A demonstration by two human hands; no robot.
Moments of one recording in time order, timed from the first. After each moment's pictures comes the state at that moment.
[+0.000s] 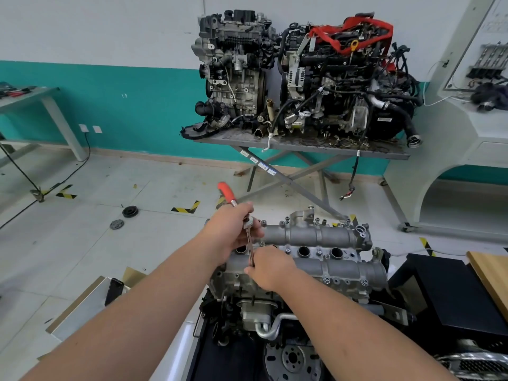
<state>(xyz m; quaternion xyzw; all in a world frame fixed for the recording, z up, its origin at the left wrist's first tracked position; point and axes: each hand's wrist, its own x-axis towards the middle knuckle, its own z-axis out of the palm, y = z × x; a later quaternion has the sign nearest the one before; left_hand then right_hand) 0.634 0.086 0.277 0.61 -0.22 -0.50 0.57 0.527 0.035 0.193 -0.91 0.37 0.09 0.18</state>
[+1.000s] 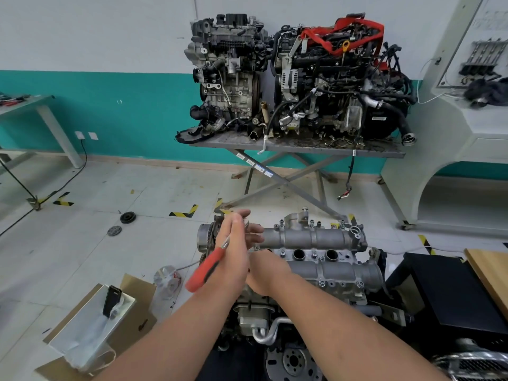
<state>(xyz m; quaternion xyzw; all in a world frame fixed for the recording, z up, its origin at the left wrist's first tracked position) 0.590 0.091 0.242 0.53 -0.25 -0.34 0.73 0.526 0.033 0.192 -0.91 0.37 0.09 0.18</state>
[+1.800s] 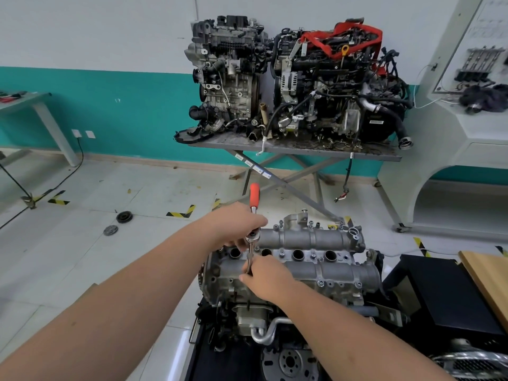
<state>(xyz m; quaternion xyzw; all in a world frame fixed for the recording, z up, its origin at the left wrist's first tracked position) 0.630 0.071 0.311 0.77 -0.47 -0.37 0.21 0.515 0.038 0.180 -0.89 0.38 0.03 0.25</state>
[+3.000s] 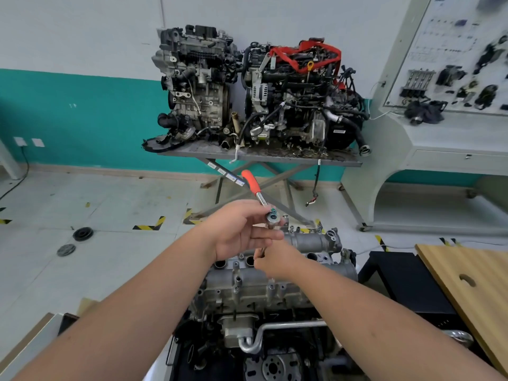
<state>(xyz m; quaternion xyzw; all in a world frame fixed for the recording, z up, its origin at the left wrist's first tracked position) 0.620 0.072 0.319 0.44 -0.36 -0.67 0.47 0.493 0.010 0.239 -0.87 0.44 0.01 0.24</state>
